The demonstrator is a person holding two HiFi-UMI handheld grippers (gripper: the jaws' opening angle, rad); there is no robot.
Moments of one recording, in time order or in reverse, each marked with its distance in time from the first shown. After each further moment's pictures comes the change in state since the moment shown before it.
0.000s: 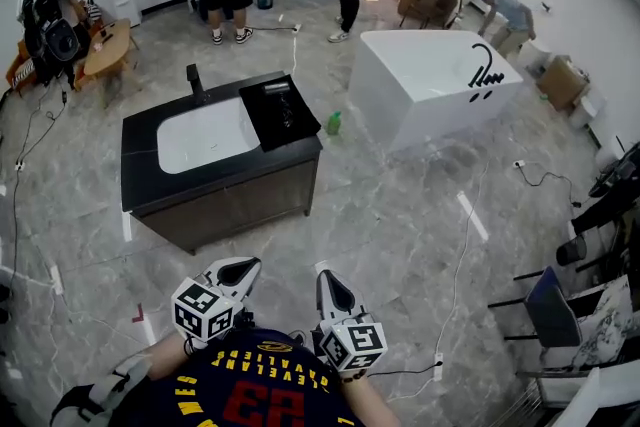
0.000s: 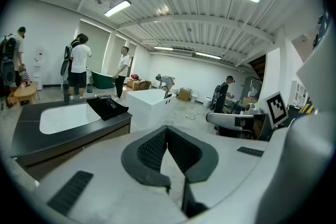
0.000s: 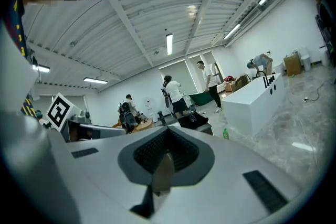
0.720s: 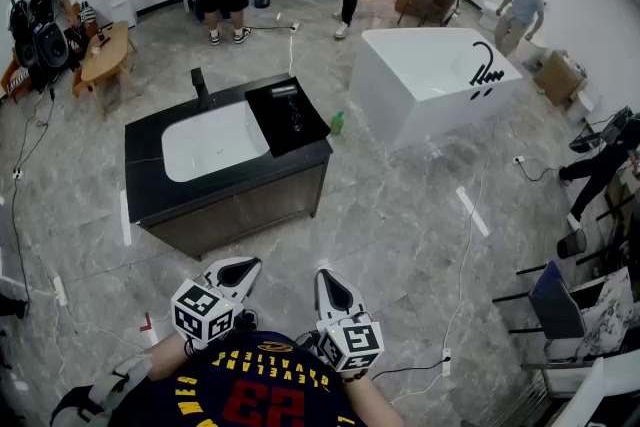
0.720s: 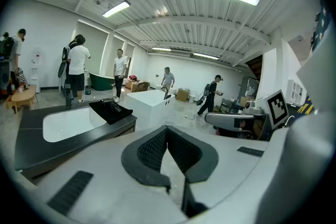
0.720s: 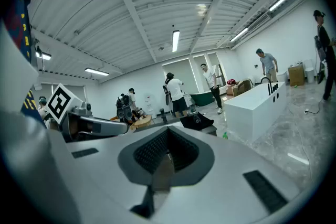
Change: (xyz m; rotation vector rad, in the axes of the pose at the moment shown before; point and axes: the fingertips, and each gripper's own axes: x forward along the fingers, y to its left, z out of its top) left arm -0.022 0.053 0.012 0.022 -0.011 -0.025; right arm 0.047 0.046 -0.001 -0.088 0.023 -0.012
